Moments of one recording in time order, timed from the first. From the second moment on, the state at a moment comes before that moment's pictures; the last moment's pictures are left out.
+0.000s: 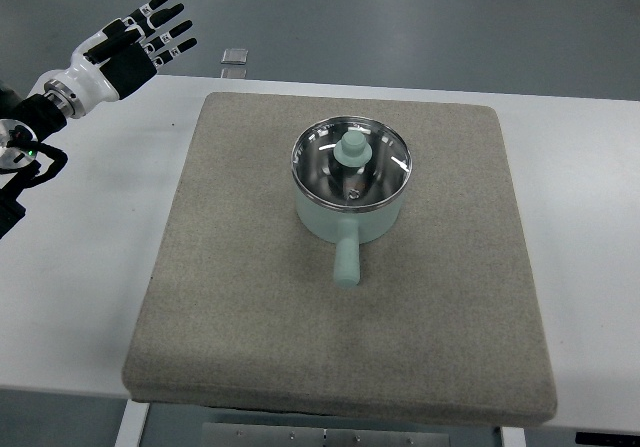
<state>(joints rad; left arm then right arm) -0.91 0.41 -0.74 -0.51 -0.12 -0.61 0.03 0.03 0.00 -0.05 0.16 0.03 -0.02 0.10</state>
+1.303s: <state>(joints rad) -1.00 0.43 -0.65 -0.57 0.42 -0.61 -0.03 0.03 0.00 -0.06 0.16 0.03 -0.02 0.10</state>
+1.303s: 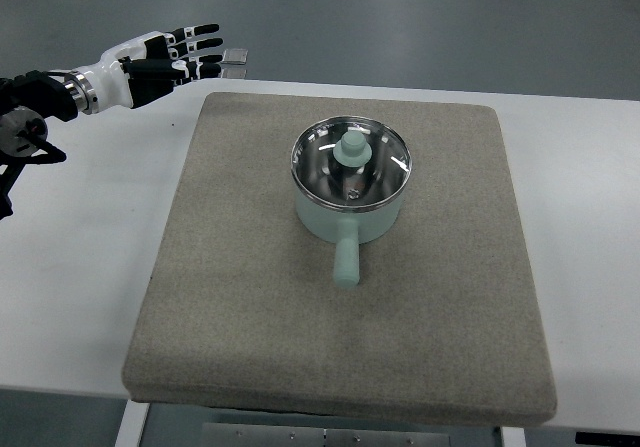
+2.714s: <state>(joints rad) -1.33 0.49 -0.44 -1.22 1.54 -0.61 -0.15 0.03 0.00 -0.06 0.16 0.03 -0.02 0.10</state>
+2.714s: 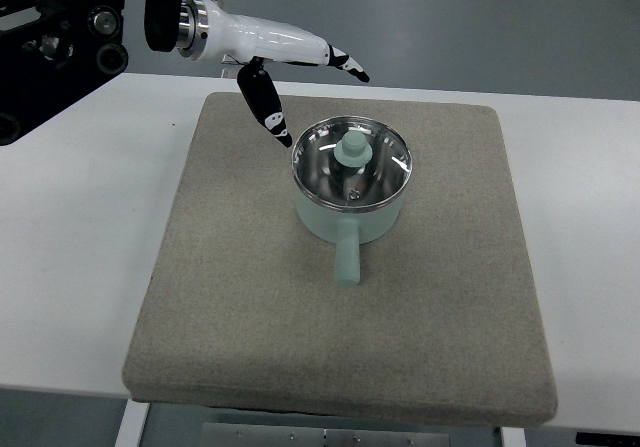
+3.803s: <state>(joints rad) -1.39 0.24 -0.35 -1.02 1.73 -0.61 -0.14 0.03 0.00 -0.06 0.16 0.03 -0.02 0.10</state>
